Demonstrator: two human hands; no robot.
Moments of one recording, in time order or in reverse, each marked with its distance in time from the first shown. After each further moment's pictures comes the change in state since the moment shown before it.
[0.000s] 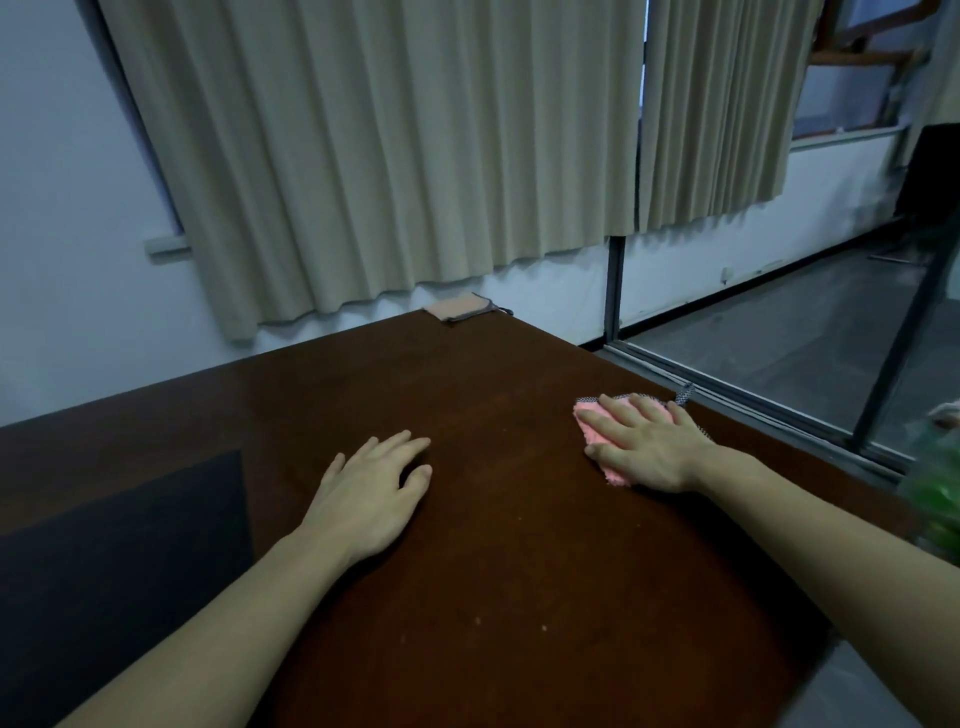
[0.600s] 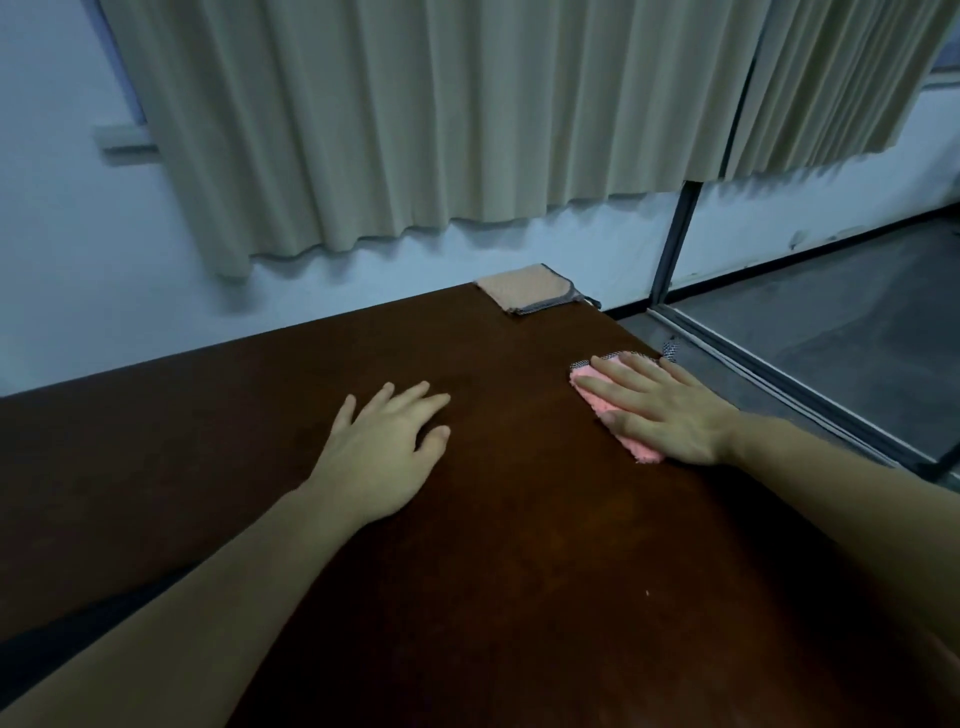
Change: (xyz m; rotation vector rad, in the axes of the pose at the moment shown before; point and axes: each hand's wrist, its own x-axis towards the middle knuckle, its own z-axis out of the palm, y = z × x) left_hand 0.208 -0.097 -0.026 -0.021 -0.066 0.019; right_hand 0.242 -0.020 -0.044 -0.107 -0.002 -0.311
